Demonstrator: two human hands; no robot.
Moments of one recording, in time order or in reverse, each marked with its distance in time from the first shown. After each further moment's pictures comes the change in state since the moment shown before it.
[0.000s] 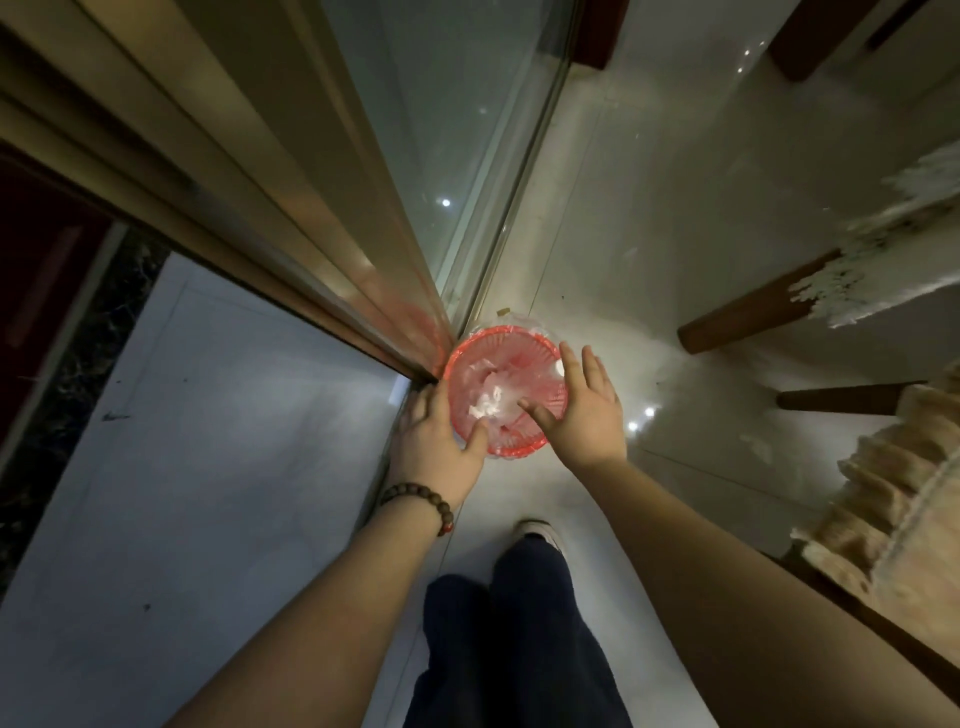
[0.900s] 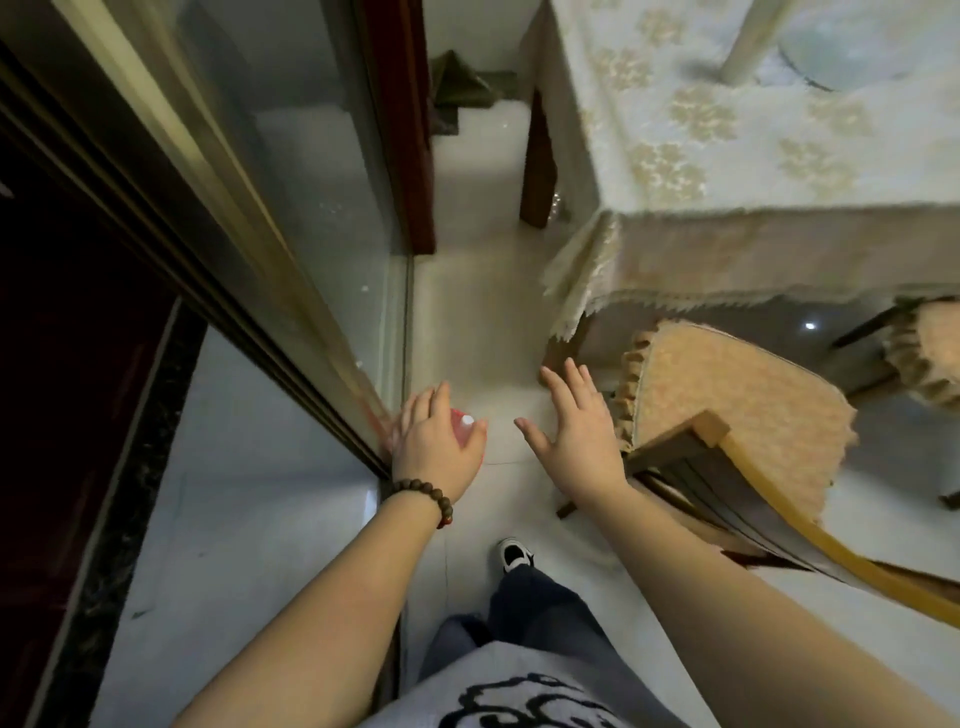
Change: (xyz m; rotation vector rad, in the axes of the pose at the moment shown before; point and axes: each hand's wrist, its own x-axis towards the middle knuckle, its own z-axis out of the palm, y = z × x) left_hand -0.246 0.145 -0.200 0.111 0.054 0.545; right_hand -0.325 -0.107 -0.254 0.058 0.467 0.060
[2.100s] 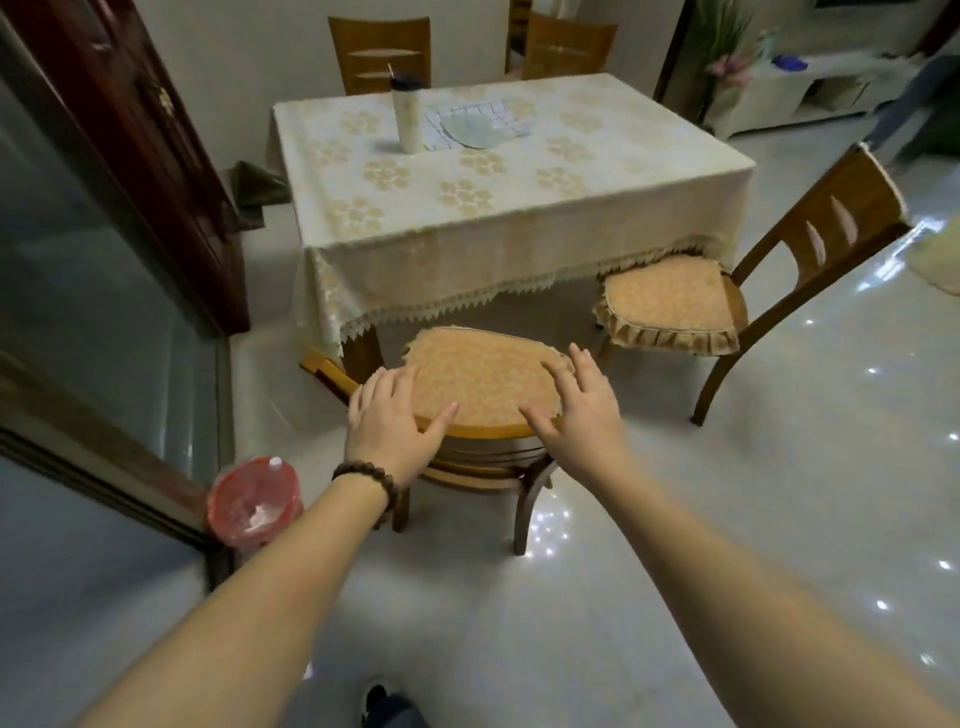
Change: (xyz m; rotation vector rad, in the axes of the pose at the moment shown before) left_hand -0.212 0.293 0.121 0.126 0.056 0.515; right_hand -0.247 0.278 -0.265 -0.114 0.311 0.176
